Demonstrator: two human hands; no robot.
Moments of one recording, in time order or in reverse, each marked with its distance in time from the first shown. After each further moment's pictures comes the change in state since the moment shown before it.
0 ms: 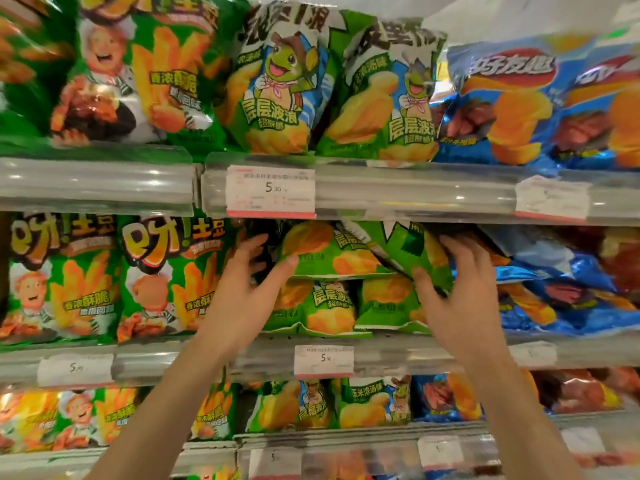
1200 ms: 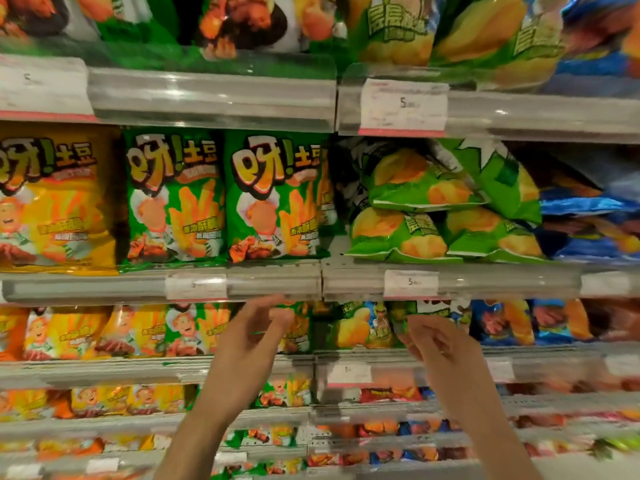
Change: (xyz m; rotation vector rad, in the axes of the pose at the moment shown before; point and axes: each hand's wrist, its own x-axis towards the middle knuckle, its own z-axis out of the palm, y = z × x) left_hand -0.130 -0.107 -0.111 -0.077 -0.077 -0.212; right_hand -0.184 -0.075 0.064 0.392 -0.406 0.534
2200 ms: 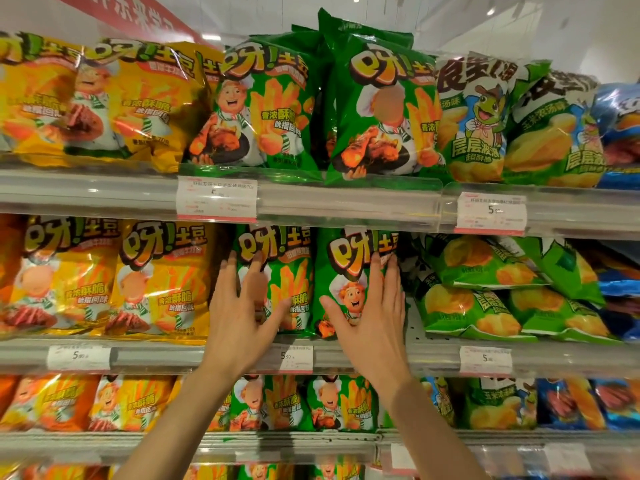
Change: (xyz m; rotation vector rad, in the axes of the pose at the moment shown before) left_hand 0.117 0.002 -0.138 0.624 0.330 0.441; right_hand 0.055 -0.141 0.182 -0.427 0.169 -0.540
